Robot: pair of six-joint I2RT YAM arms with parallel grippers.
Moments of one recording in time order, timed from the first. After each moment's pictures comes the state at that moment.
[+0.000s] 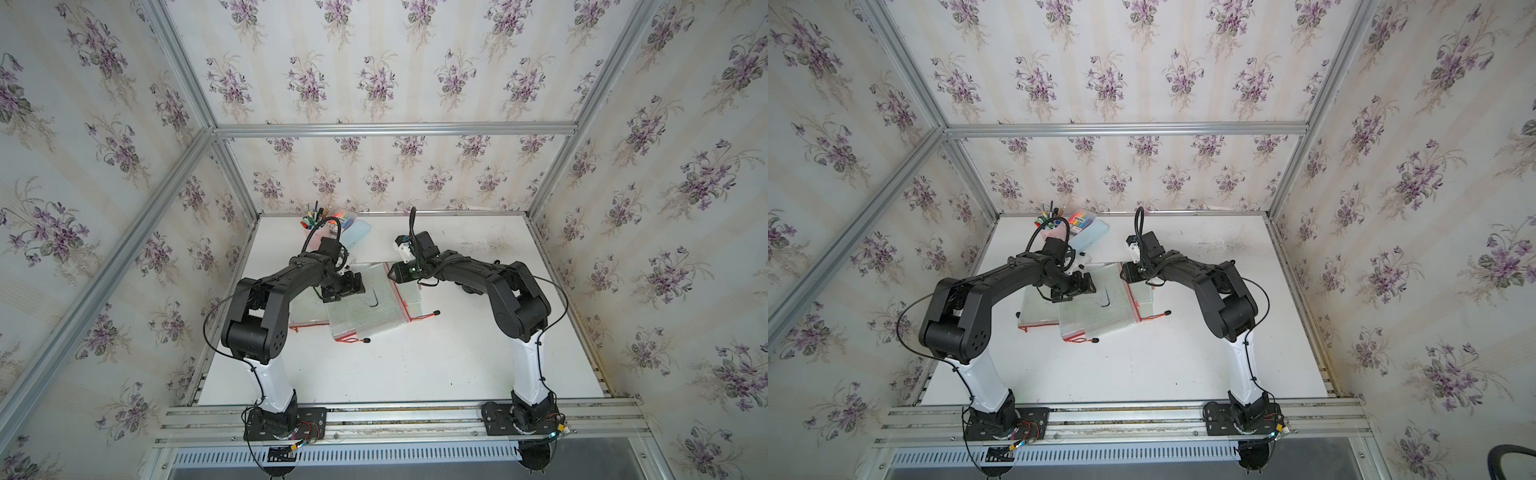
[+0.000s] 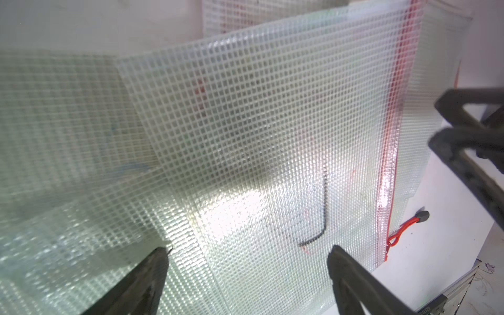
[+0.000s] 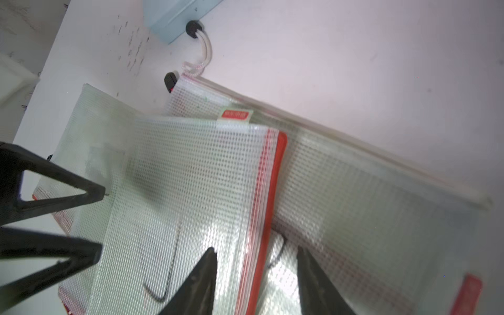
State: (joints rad) left arm -0.21 1.82 1.20 -0.66 0.33 -0.38; right arm 0.57 2.16 1.51 -0.24 -0.35 0.20
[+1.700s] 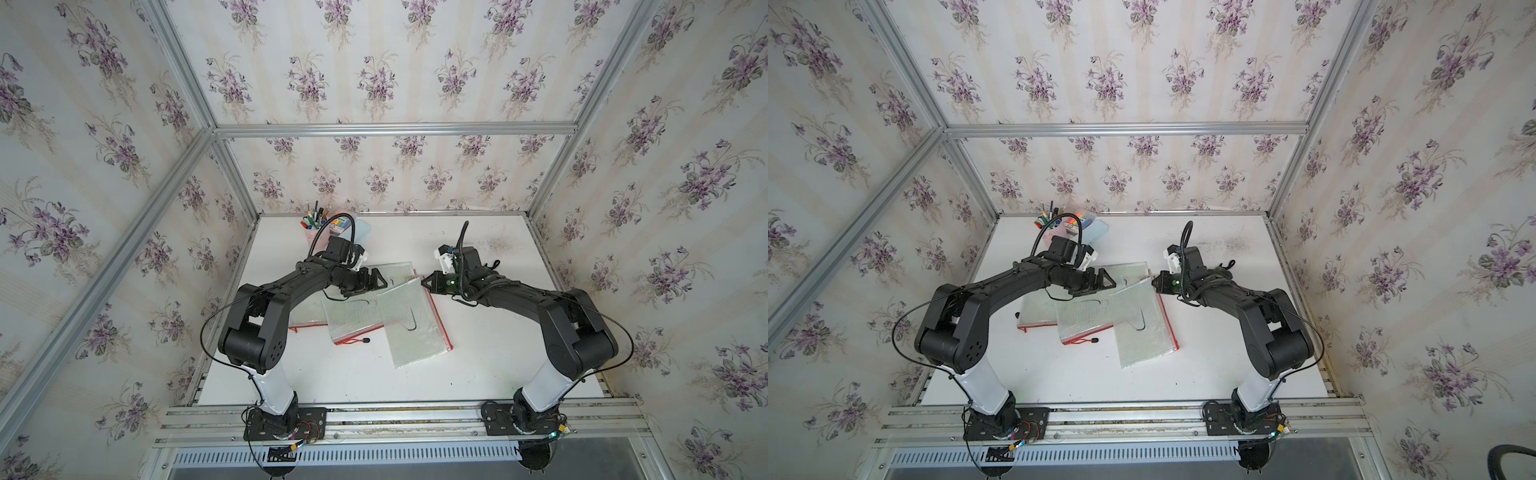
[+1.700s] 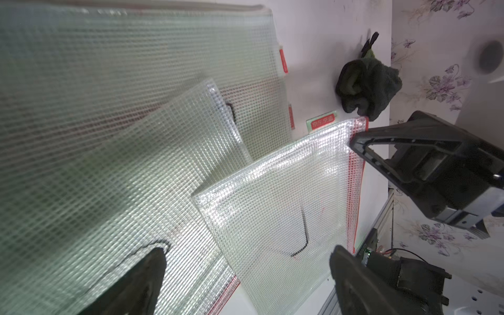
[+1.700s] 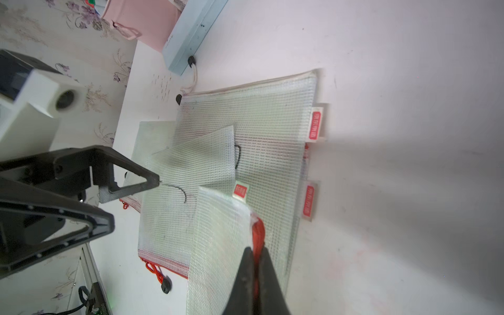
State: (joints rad) left arm -0.30 1.79 1.15 -0.45 0.61 -0.37; right arm 0.38 1.68 0.88 0.02 -0.48 0.47
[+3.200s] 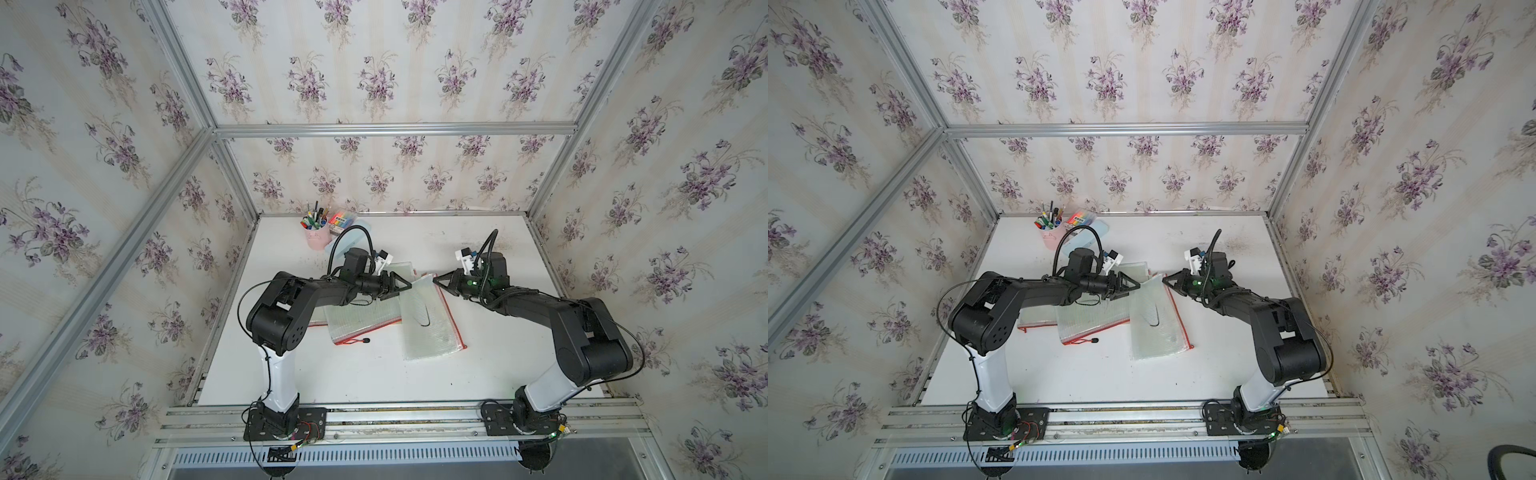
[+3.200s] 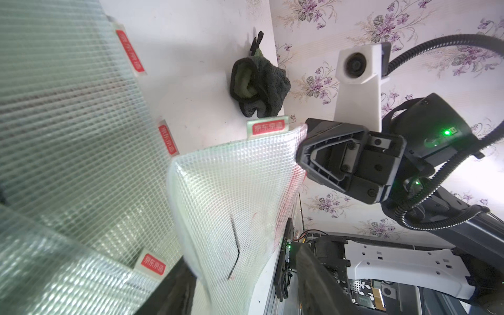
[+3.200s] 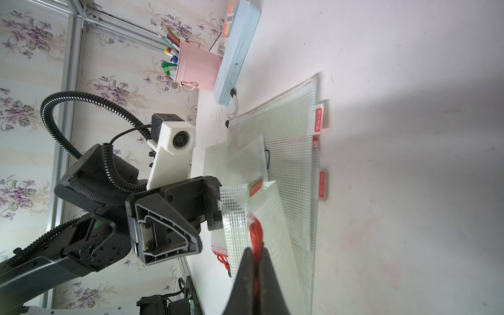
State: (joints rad) left arm -0.41 1.97 1.02 0.33 0.94 -0.79; right arm 0.23 1.64 0.73 0.27 -0.78 0.74
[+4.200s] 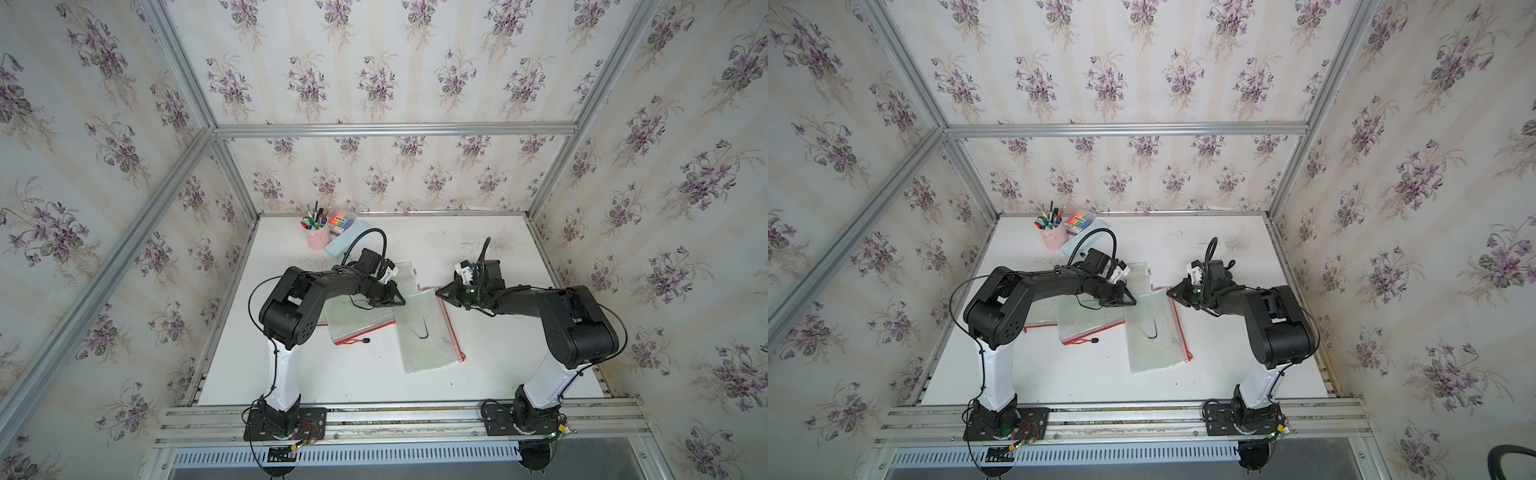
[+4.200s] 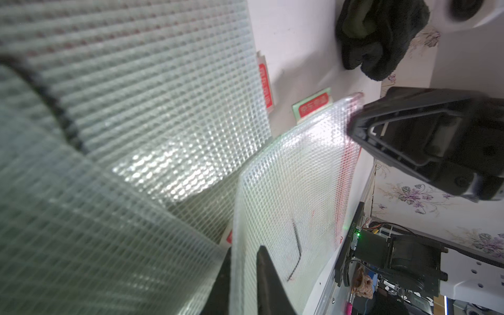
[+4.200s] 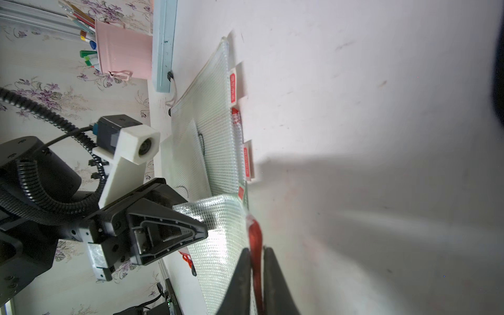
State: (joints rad) left arm -0.46 2.06 1.23 -0.28 0.73 -0.44; right arm 0.21 1.74 0.75 0.15 -0.71 0.66
